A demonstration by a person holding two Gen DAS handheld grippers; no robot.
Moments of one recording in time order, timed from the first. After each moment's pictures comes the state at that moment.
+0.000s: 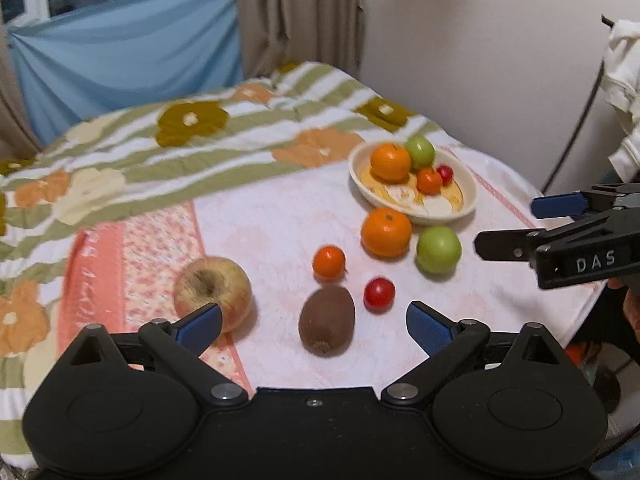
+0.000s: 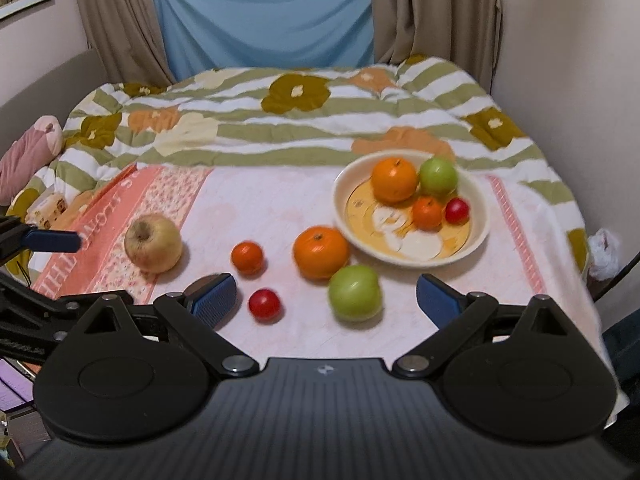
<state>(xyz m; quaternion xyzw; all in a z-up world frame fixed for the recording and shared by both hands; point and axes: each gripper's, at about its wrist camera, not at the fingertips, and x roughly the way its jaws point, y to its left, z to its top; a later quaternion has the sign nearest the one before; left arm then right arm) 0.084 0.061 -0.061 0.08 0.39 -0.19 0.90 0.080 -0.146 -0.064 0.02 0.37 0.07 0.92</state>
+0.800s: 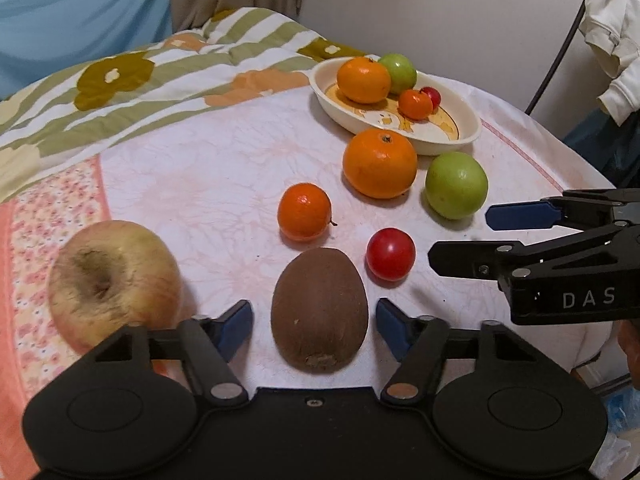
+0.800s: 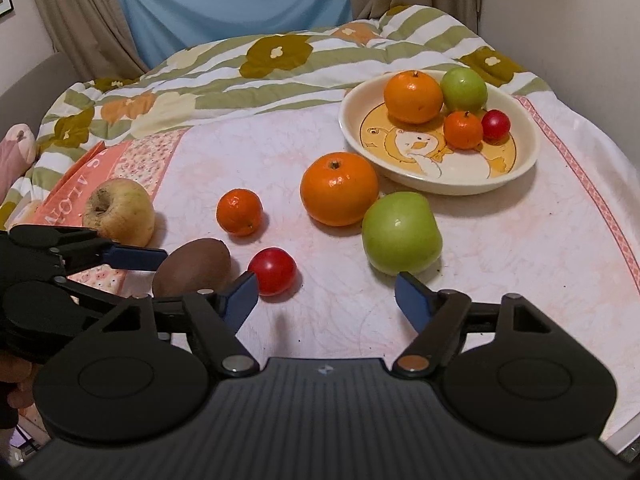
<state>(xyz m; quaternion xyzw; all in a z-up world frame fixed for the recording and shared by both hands) 0.152 0.048 -0.157 0.10 0.44 -0.29 0.84 0.119 -0.124 -0.151 0.07 0.41 0.03 0.91</state>
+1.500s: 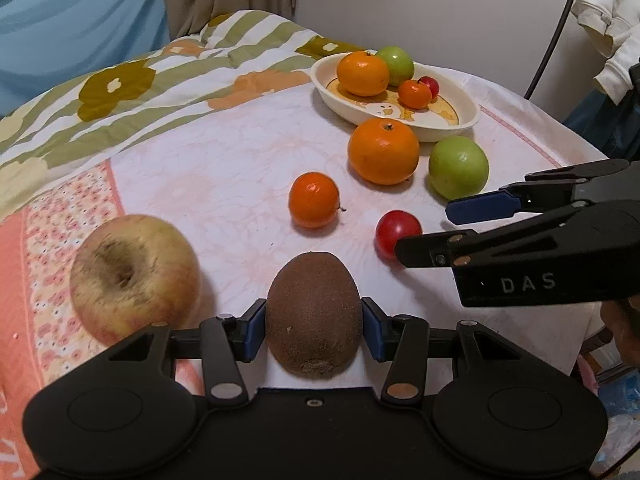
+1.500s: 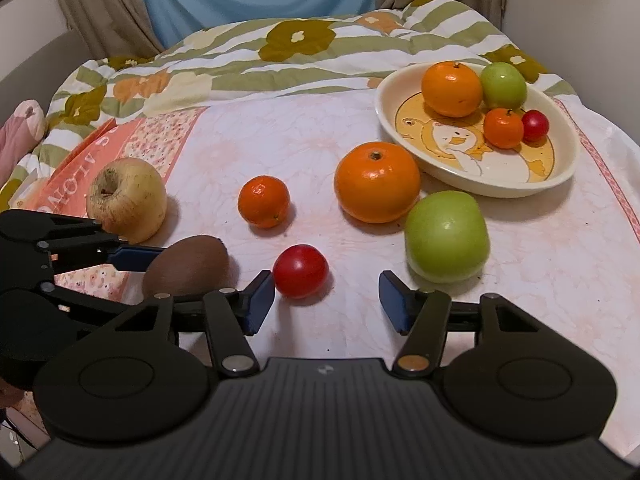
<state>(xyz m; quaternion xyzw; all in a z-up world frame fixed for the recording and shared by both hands) 0.141 0.058 -0.154 0.13 0.43 -0.28 0.85 0.136 -0.101 -0.163 0.05 0.42 0.06 0.90</state>
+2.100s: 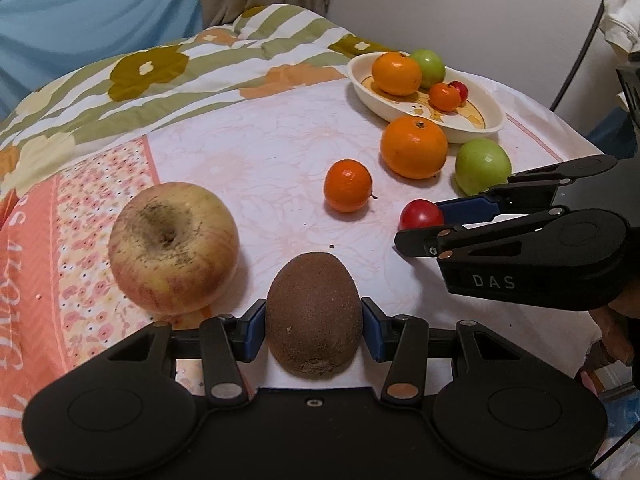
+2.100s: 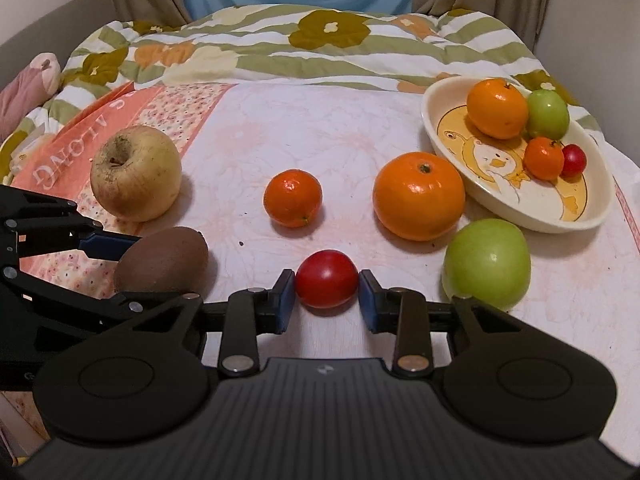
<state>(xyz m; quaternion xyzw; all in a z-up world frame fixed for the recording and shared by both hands) 0.135 0.075 -0.151 0.11 0.45 -0.24 0.86 0.152 -0.077 -0.169 -0.01 0.43 0.10 0.90</state>
